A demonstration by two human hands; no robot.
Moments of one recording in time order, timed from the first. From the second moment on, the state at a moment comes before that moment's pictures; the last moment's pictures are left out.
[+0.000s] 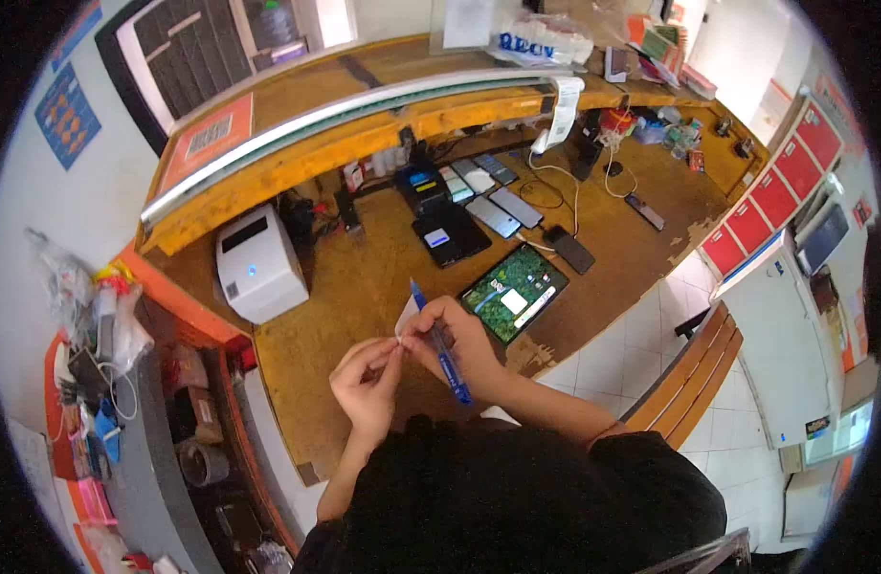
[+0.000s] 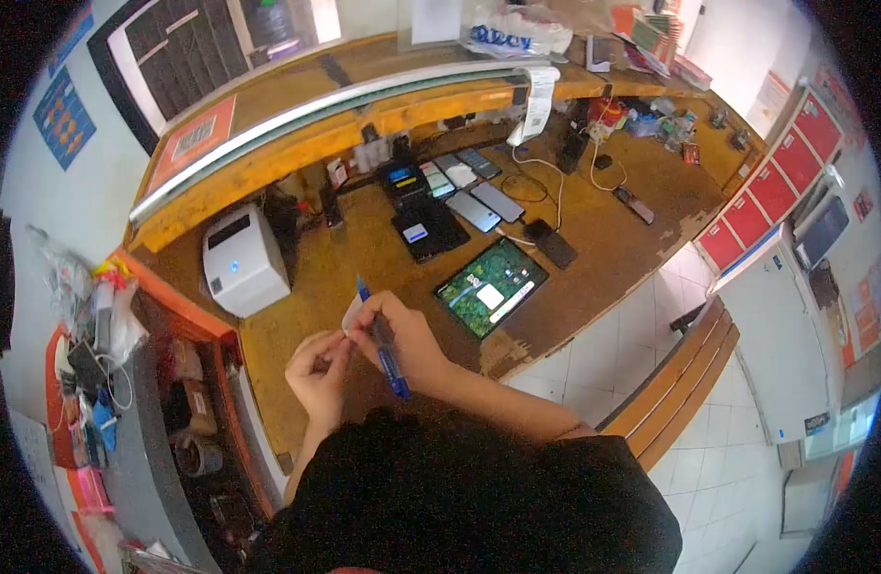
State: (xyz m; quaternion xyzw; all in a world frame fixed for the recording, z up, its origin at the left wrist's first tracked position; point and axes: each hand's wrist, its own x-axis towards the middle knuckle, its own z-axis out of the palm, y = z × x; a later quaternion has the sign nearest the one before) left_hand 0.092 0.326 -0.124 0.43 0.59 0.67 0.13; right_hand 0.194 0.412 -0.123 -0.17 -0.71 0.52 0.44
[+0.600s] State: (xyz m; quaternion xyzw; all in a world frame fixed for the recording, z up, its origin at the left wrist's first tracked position) left_hand 0.025 0.347 -0.145 0.27 0.58 0.77 -0.01; right_hand 0.252 0.530 -0.178 -0.30 -0.73 0.40 0.46
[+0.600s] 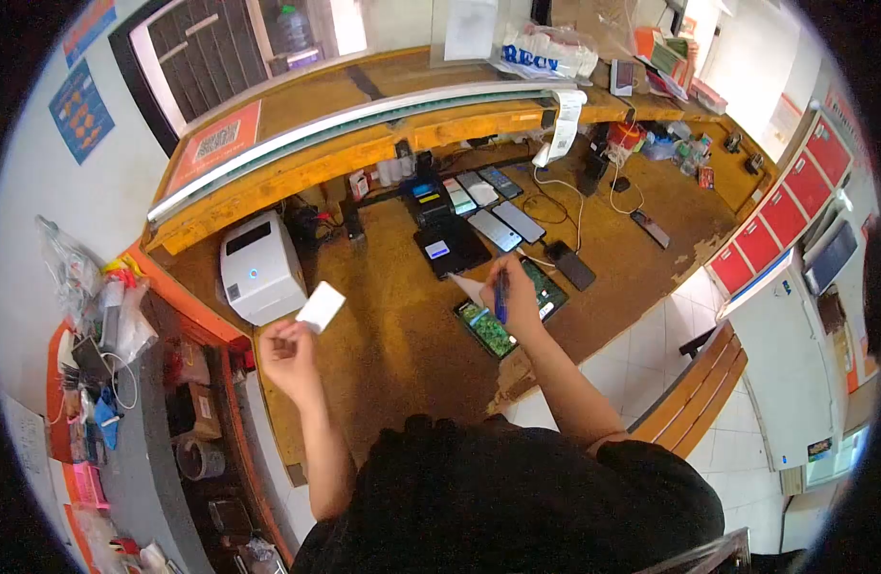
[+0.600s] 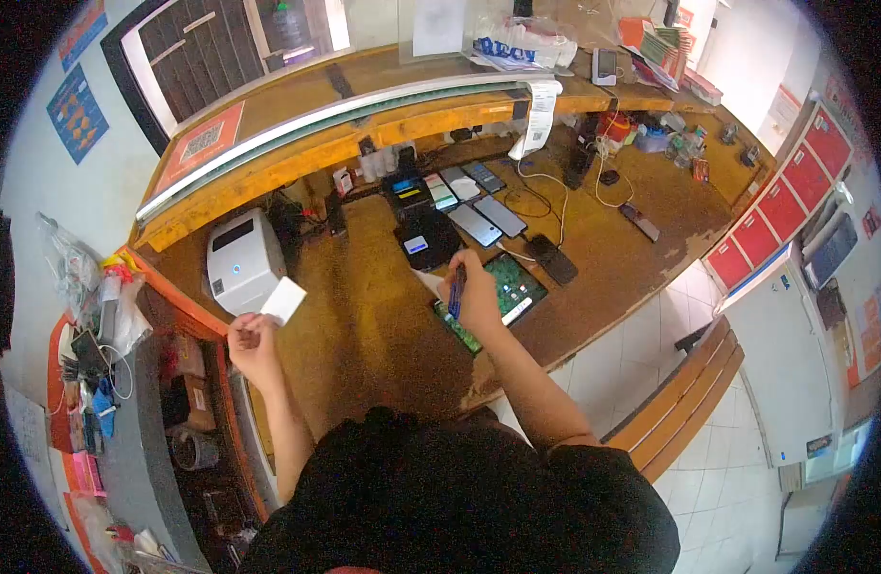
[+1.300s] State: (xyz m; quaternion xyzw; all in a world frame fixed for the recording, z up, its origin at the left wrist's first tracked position) left_hand 0.143 0.478 -0.116 0.51 0.67 0.42 -0.35; right_hand 0.219 0.560 -0.130 -0.05 -0.58 0.67 0.46
